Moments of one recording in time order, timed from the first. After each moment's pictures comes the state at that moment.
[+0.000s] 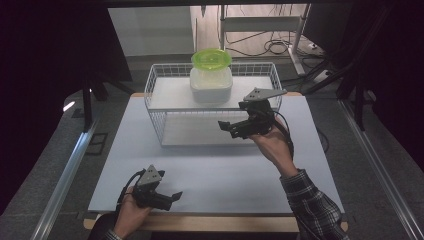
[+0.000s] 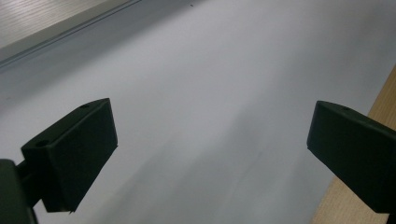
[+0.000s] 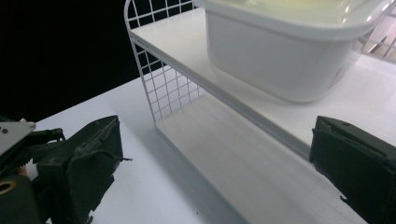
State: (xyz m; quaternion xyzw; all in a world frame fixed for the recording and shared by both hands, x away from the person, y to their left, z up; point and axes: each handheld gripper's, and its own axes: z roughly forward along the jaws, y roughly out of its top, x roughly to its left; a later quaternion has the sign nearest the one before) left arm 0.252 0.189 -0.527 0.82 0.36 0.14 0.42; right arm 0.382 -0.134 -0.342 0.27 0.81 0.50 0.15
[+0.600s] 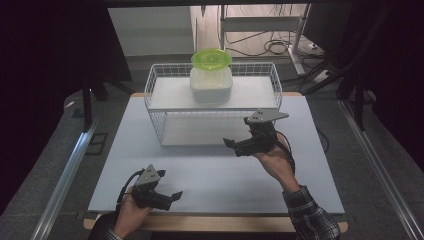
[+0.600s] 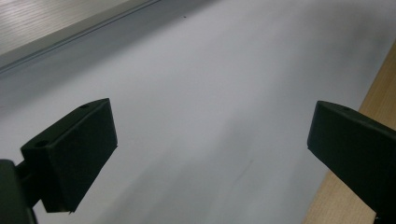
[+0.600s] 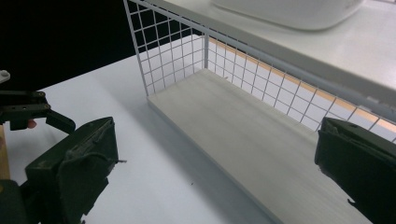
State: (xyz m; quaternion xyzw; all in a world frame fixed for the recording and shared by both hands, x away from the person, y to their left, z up) left arm 0.252 0.190 -0.525 0.81 0.35 0.13 0.45; right arm 0.364 -0.150 -0.390 0.27 0.81 0.49 0.17
